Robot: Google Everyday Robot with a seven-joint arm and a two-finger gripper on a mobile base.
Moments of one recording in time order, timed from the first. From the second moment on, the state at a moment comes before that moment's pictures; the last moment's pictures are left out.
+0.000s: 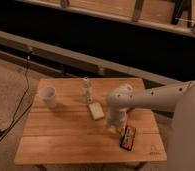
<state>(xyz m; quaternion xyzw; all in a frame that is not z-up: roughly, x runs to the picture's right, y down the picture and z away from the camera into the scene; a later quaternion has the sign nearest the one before) 0.098 0.238 0.778 -0.26 0.32 0.73 0.55</state>
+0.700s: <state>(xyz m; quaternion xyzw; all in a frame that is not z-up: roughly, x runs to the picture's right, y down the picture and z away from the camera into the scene) 0.110 0.251 0.793 -0.27 0.32 0.72 0.55</state>
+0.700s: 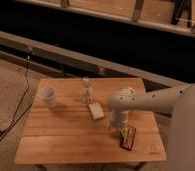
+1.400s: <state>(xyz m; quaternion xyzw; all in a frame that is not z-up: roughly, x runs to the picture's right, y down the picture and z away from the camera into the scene) 0.100 0.245 0.807 -0.28 0.31 0.71 0.57</state>
